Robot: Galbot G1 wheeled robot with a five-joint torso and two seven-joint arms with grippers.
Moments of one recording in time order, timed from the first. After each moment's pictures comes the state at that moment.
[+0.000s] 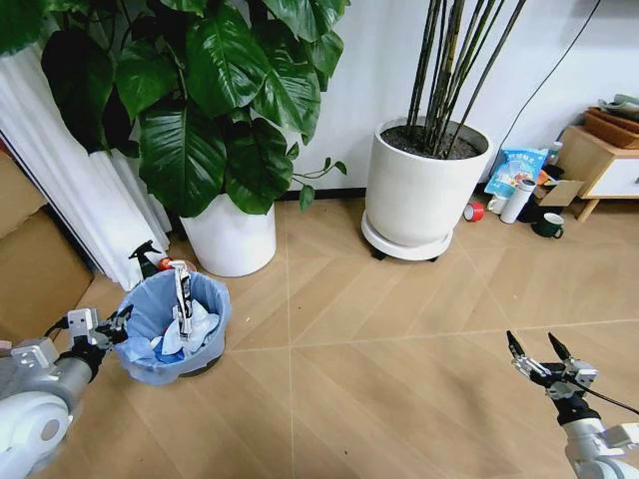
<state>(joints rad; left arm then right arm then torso) 1.59 -0.71 -0.75 -1.92 -1.04 0.17 -0.21 -1.54 1.12 0.87 1.45 0.77 0.42 -0.51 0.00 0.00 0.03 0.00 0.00</state>
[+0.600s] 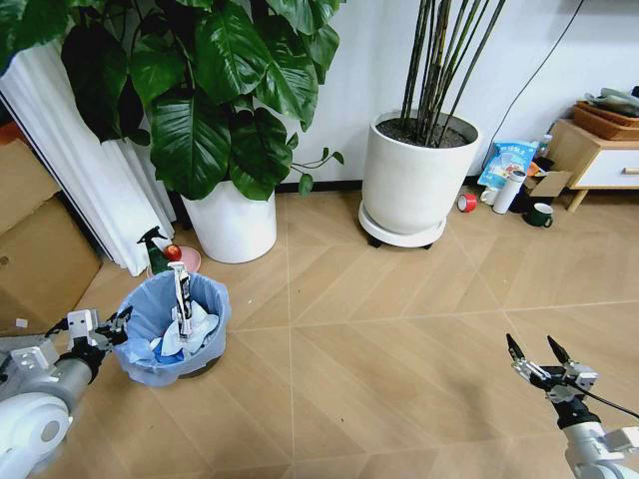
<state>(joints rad) 1.60 -0.70 -0.76 -1.92 -1.04 0.17 -0.20 -1.56 1.13 0.88 1.46 0.77 0.42 -0.52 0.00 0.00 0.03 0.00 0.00</state>
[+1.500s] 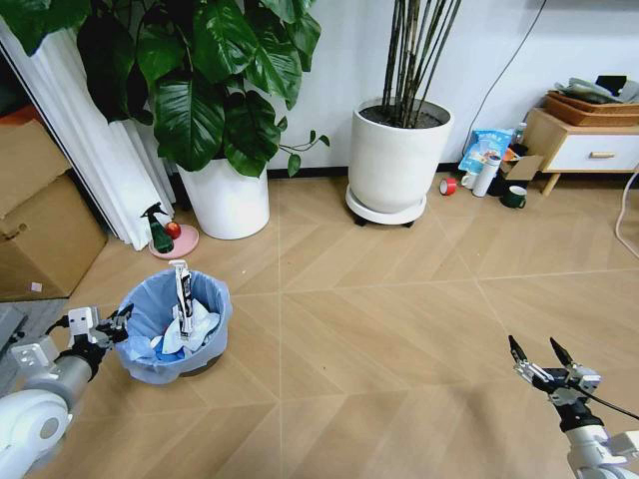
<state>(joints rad) 1.60 -0.70 -0.75 -1.93 -1.05 0.17 -0.20 -1.57 1.14 0.89 1.47 0.78 0.42 -0.52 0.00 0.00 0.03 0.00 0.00</state>
